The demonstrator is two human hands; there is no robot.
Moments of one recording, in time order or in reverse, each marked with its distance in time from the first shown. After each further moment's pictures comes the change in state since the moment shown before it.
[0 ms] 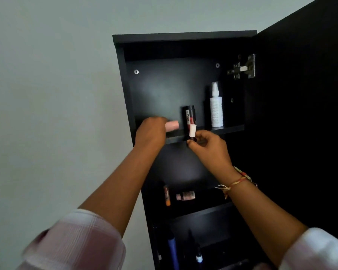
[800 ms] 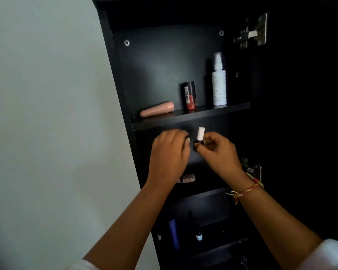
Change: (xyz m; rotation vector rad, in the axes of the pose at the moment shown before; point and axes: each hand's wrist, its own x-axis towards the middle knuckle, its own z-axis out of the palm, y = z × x) left_hand -0.095 0.030 0.073 -0.230 0.395 0.249; right_hand -0.035 0.057 -0.001 0.069 -0.055 0.082
